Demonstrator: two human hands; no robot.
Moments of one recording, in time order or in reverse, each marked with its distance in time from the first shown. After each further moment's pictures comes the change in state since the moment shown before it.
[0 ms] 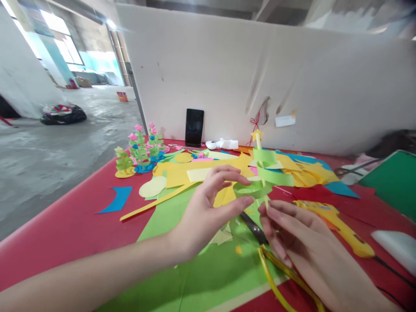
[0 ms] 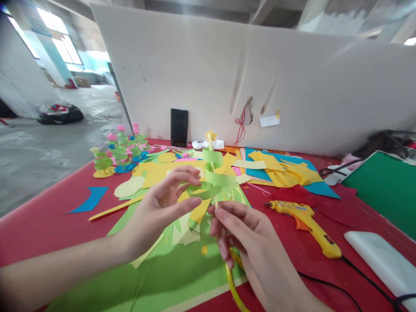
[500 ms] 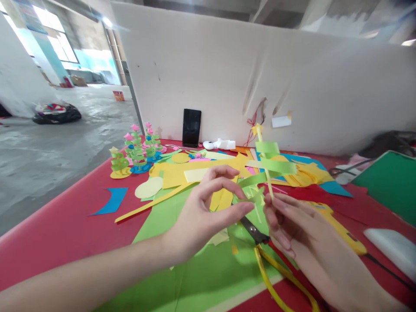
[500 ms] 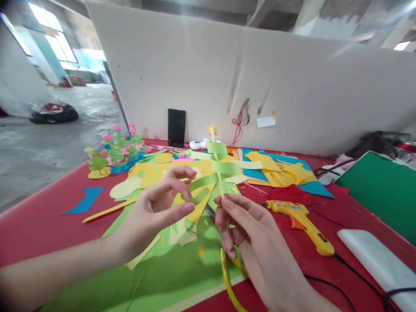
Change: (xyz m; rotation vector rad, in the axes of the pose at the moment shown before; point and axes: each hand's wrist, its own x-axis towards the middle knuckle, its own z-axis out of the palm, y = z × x) left_hand -0.003 0.006 0.000 0.026 -0.022 -0.037; right_hand 0.000 -0.007 -0.004 0.027 0.036 -0.044
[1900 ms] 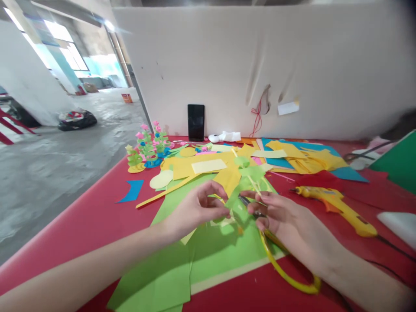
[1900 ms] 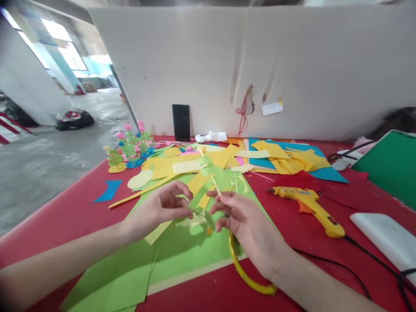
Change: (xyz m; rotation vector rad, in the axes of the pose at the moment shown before) left_hand -0.021 -0.014 -0.019 -0.115 -0.111 -0.478; right_hand 0.004 0.016 -0.004 0.077 -0.072 0.137
